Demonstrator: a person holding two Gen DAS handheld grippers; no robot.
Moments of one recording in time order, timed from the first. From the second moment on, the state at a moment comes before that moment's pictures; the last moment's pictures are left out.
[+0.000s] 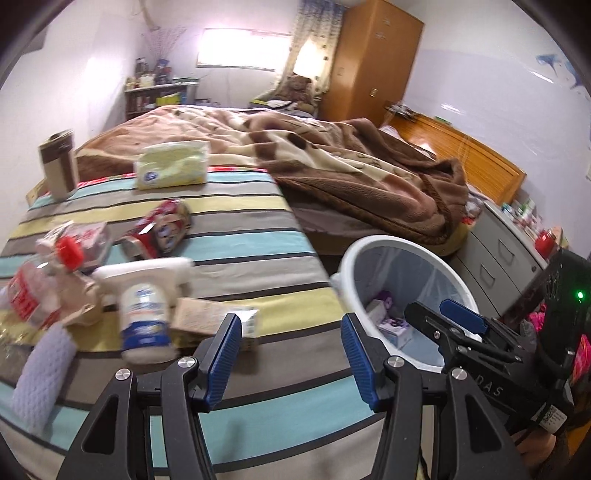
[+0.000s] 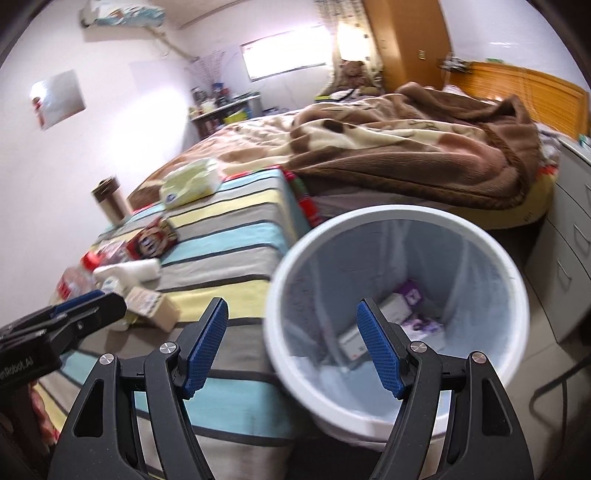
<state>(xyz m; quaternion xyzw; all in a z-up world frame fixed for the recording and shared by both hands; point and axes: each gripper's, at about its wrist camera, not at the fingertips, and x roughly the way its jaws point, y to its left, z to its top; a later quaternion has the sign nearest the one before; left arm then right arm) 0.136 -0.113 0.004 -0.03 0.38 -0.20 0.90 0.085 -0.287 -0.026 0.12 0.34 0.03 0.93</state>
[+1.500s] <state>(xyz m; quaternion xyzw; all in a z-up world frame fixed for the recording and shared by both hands) 0.186 -0.008 -0.035 -0.12 0.44 -0.13 0.88 0.157 -0.173 -0.051 -0.03 0.43 0.21 0.88</state>
